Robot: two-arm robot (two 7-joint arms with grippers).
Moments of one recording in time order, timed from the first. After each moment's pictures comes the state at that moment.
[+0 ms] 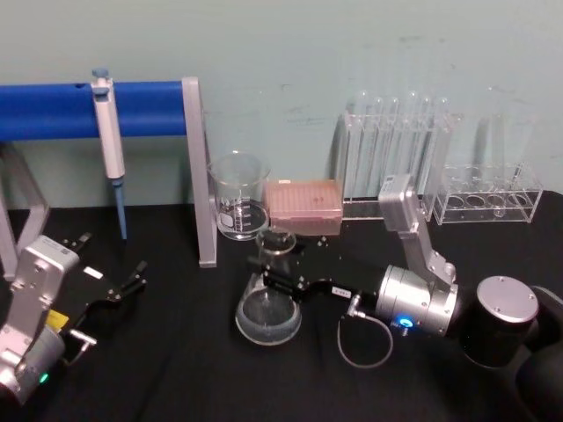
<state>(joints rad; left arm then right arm) -0.20 0.60 0.45 -1.41 -0.25 -0.12 0.03 0.56 0.30 -0.58 -1.06 0.51 -0.16 0.81</state>
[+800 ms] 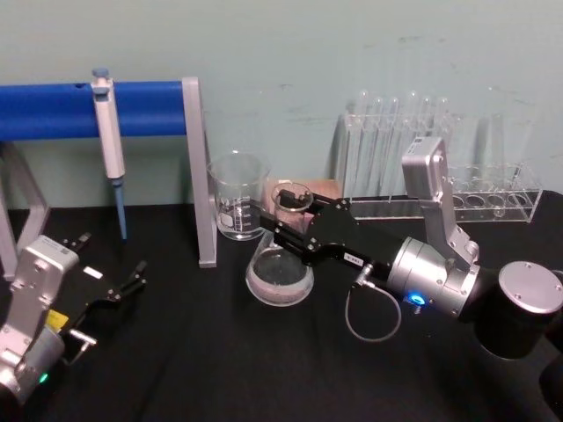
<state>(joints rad) -0.20 0.60 0.45 -1.41 -0.25 -0.12 0.03 0.48 0.36 -0.52 -1.31 0.50 -0.07 0.62</state>
